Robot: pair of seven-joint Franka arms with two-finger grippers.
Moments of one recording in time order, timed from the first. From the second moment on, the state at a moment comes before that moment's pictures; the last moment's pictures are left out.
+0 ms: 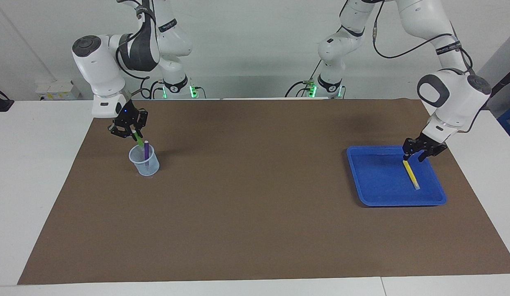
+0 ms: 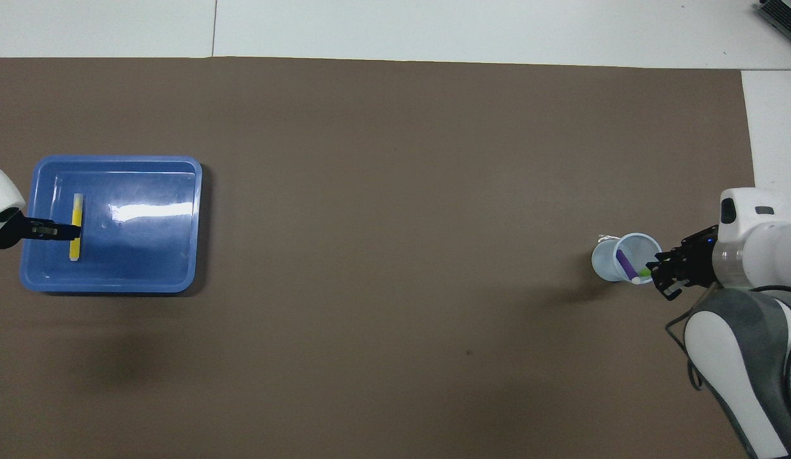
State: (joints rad) left arm 0.53 0.20 -0.27 -2.07 -0.01 2.37 0.49; right arm -0.17 -0.20 0.10 -2.27 0.04 2.13 -0.83
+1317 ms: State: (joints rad) left arm 0.56 0.31 -0.27 -2.07 0.00 2.51 0.54; right arm -0.15 -0.20 0.12 -2.18 0.10 2.09 -0.70
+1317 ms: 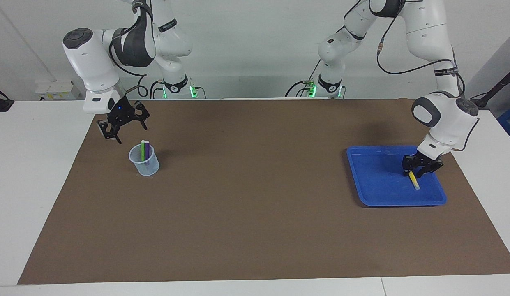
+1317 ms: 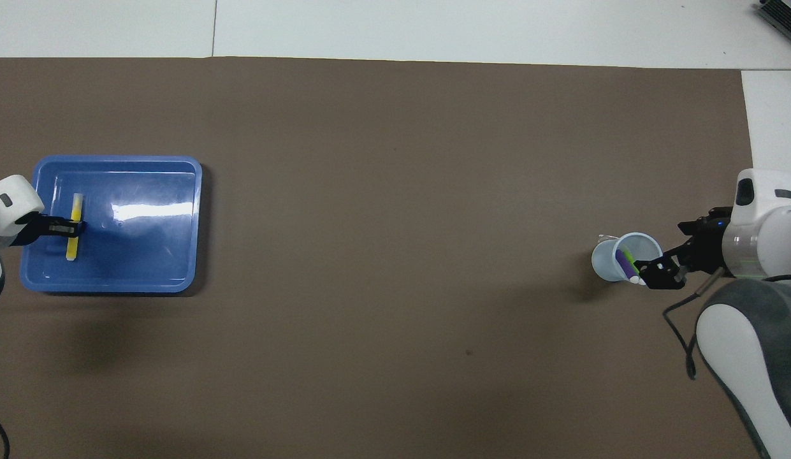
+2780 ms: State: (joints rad) left arm 0.37 0.19 -0.36 -1.90 0.00 1.98 -0.32; right arm 0.19 -0.13 0.13 -2.01 0.57 2.12 0.24
